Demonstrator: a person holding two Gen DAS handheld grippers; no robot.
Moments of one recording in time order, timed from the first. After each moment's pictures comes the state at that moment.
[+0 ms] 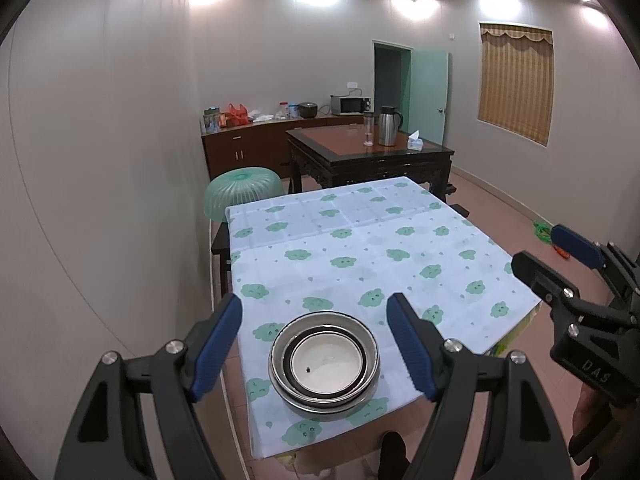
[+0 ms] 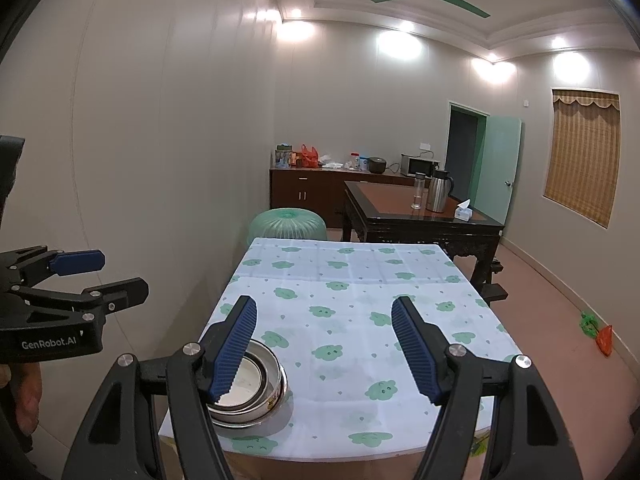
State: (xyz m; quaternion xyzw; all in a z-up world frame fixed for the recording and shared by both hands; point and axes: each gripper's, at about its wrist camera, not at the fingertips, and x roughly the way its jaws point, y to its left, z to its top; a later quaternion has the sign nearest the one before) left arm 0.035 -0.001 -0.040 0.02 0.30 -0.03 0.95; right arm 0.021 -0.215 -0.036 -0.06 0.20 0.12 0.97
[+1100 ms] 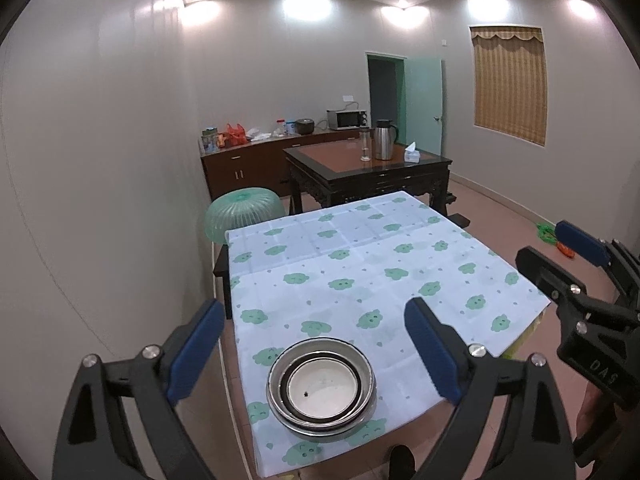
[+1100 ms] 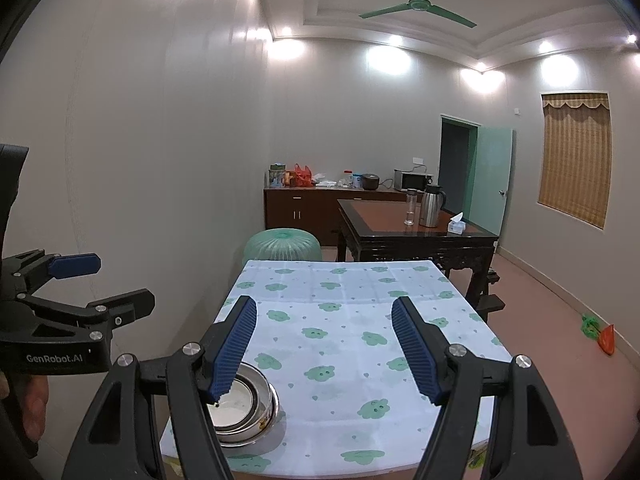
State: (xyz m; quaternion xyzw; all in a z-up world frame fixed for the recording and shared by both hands) left arm 0.039 -0.022 -0.019 0.04 0.27 -0.03 0.96; right arm 0.022 -0.233 -0.015 -0.03 0.17 0.11 0.98
